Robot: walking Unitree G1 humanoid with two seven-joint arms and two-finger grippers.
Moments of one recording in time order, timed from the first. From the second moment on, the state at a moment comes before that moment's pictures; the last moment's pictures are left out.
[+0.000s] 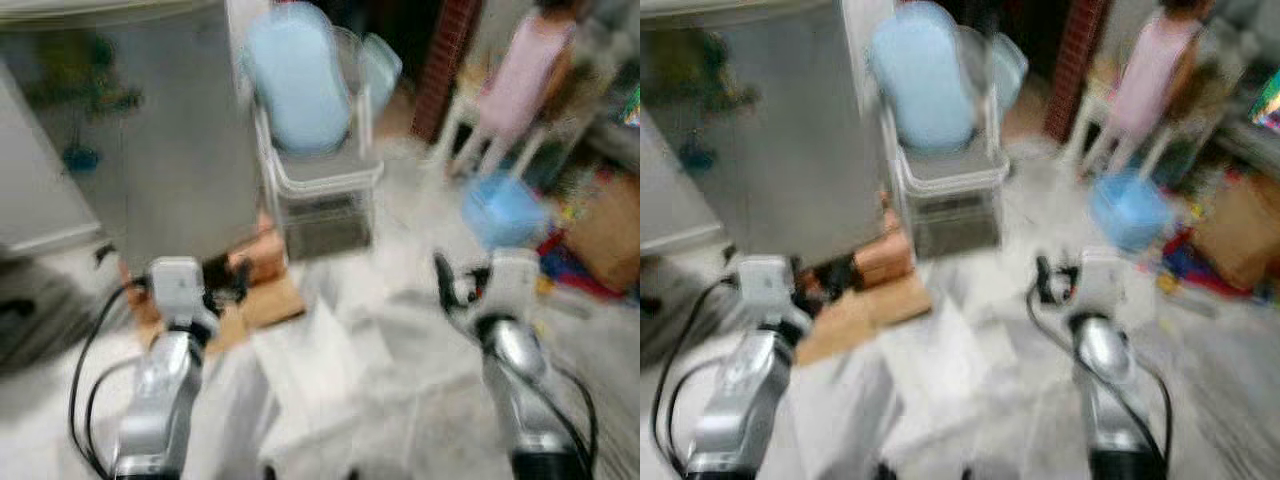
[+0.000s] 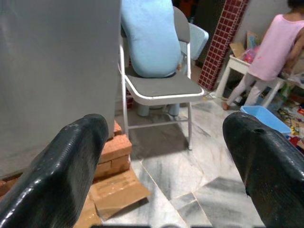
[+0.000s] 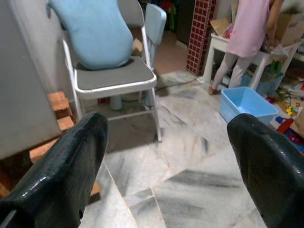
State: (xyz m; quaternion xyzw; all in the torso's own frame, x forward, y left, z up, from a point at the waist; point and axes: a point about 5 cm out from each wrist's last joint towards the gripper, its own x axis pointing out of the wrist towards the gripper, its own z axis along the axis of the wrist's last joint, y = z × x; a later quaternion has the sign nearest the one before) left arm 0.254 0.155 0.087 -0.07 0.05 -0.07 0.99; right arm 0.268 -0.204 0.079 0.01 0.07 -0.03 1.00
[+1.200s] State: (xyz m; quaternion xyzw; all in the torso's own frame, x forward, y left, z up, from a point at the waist) left arm 0.256 0.160 0.091 -0.04 0.03 -0.08 1.00; right arm 0.273 -0.195 0.078 0.02 0.08 -0.02 1.00
